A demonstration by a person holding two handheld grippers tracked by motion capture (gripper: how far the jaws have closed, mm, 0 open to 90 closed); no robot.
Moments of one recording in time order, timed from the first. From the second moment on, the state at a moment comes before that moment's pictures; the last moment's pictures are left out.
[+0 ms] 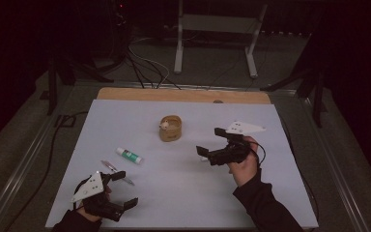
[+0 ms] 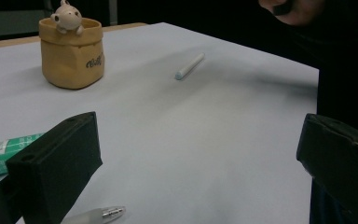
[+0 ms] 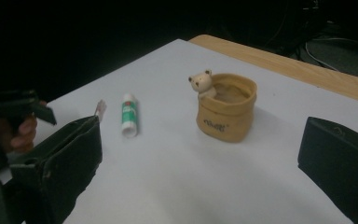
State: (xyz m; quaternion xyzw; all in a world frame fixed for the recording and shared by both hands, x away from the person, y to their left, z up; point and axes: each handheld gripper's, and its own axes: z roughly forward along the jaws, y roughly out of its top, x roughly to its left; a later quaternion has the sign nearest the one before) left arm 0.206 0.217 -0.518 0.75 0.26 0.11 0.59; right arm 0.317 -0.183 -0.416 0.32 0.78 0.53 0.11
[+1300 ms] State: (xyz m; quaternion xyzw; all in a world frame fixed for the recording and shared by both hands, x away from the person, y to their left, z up) left arm 0.206 0.219 -0.517 0.75 0.26 0.11 0.60; right arm 0.441 -0.090 -0.452 0.47 0.78 0.40 0.09
